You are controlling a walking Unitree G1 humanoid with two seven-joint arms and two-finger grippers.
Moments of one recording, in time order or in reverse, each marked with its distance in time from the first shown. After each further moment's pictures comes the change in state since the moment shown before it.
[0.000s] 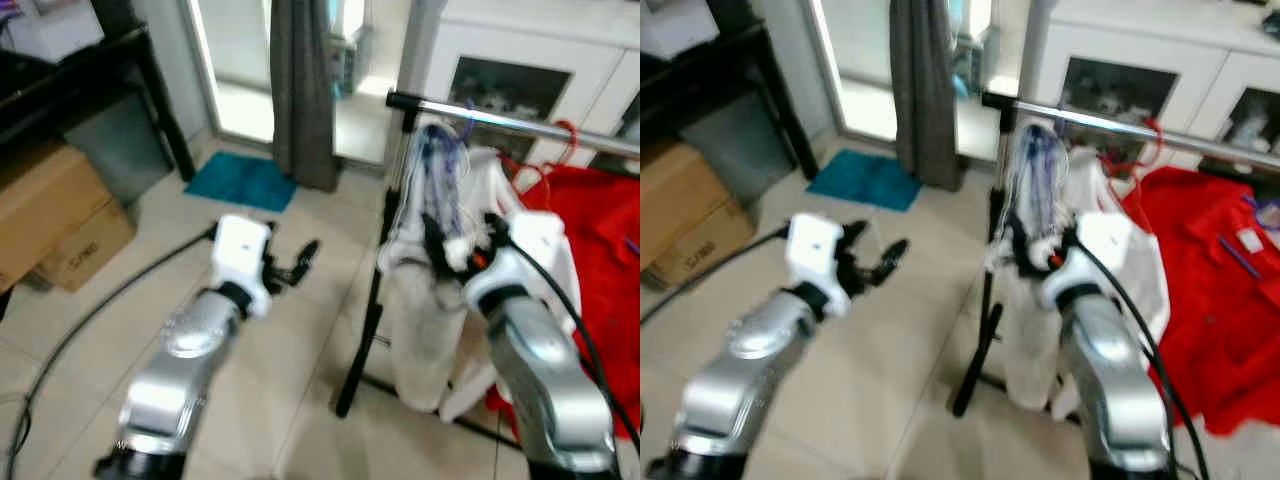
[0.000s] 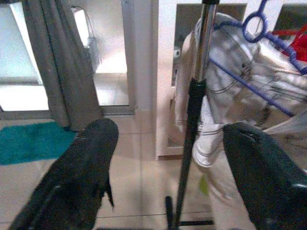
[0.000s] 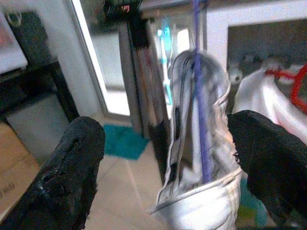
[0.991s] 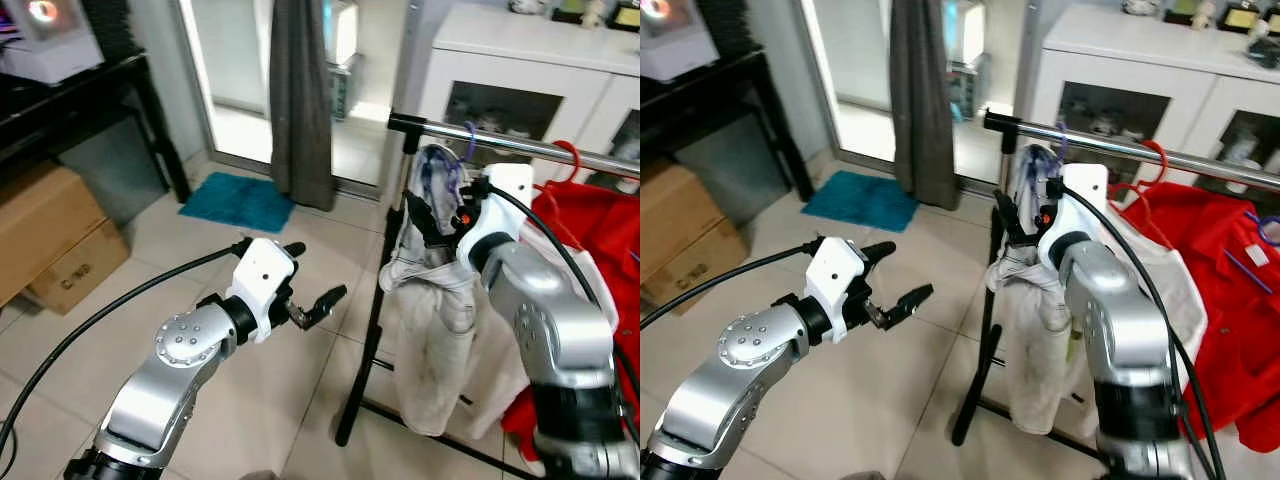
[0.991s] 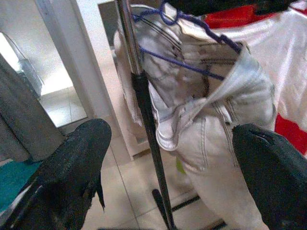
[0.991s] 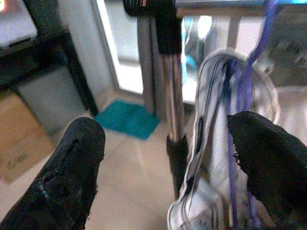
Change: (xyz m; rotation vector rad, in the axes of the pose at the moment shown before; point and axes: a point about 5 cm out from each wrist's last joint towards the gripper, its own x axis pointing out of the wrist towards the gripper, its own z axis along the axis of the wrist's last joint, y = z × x) left arm -0.013 -0.018 -0.005 0.188 0.081 -0.353; right arm 0.052 -0.010 0.016 -0.014 0.215 0.093
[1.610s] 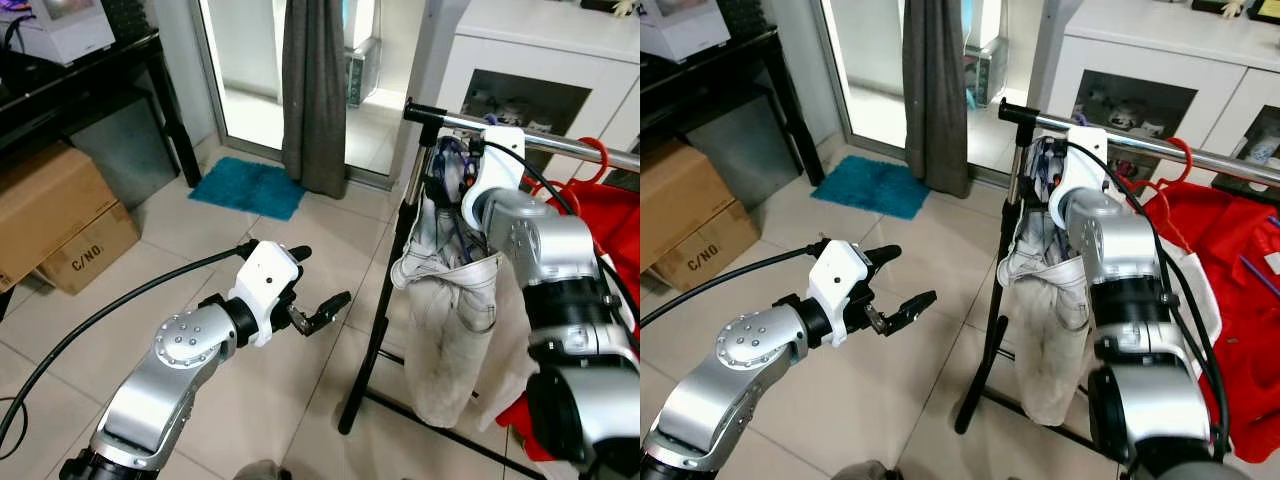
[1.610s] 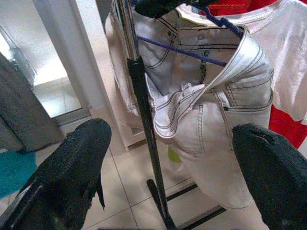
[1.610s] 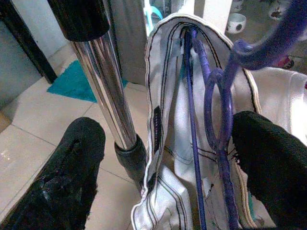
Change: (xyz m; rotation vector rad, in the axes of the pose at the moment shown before) left arm -0.001 -0.003 0.004 0.012 0.002 -0.033; right arm 0.053 -0.036 0.019 -0.011 0.187 -0.190
